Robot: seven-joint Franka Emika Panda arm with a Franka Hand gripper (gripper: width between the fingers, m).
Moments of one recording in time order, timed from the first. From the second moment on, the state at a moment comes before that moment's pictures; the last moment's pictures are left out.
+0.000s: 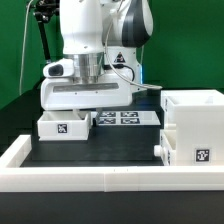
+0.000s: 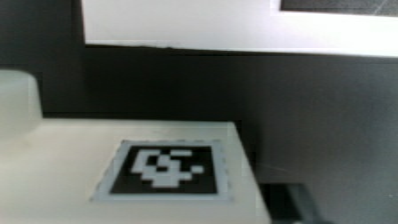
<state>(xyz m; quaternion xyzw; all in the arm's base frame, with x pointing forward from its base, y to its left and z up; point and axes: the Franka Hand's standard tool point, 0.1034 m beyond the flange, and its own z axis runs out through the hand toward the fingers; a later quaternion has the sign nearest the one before) 0.382 -0.092 0.006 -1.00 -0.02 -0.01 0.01</state>
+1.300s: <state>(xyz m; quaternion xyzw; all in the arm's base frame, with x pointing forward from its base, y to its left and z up) 0.388 -0.079 0.026 -1.00 -0.05 0.00 0.02</state>
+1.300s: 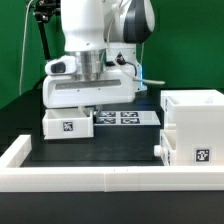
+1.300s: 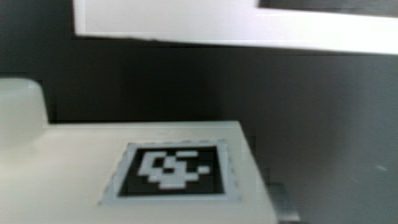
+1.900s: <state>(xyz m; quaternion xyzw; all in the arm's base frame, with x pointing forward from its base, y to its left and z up) 0.403 -0.067 0.046 -0.99 -0.14 0.02 0.03</state>
